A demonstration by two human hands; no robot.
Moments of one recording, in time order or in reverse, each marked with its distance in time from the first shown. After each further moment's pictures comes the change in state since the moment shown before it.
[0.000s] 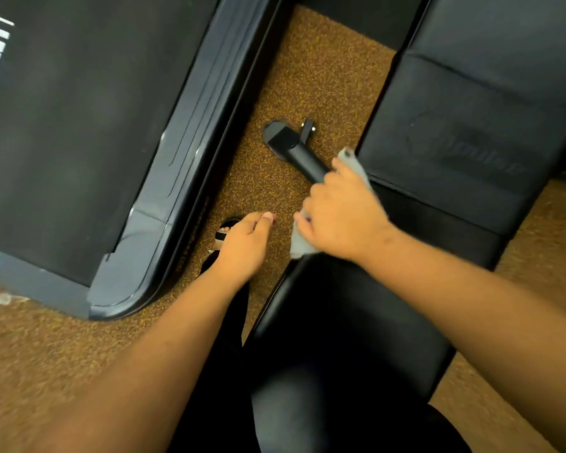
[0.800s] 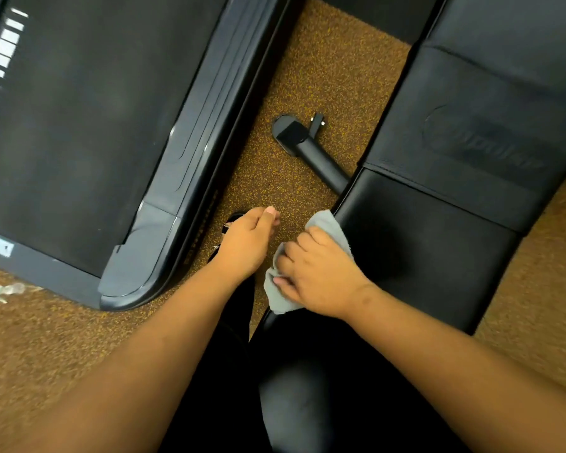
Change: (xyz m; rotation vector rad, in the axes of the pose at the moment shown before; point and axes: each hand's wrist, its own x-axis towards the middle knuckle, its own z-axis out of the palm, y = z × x) left_hand -0.007 -0.002 -0.013 -0.052 -0.002 0.022; right_hand -0.044 -0.077 0.033 0.186 -0.026 -0.201
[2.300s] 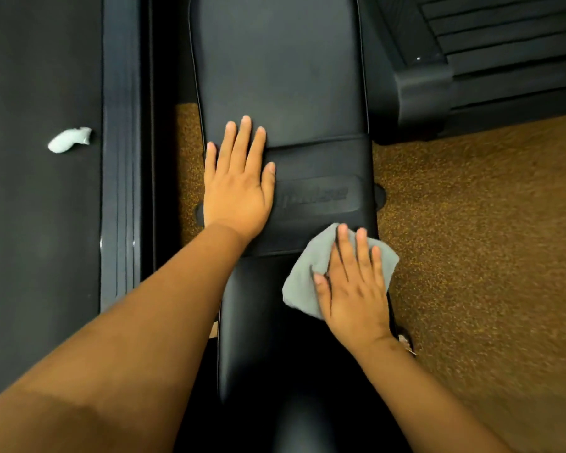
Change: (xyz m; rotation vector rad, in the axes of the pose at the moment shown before) left_hand 0.074 0.199 0.166 1.093 0.239 1.115; right_hand -0.136 0.090 -0.002 0.091 0.378 1.101
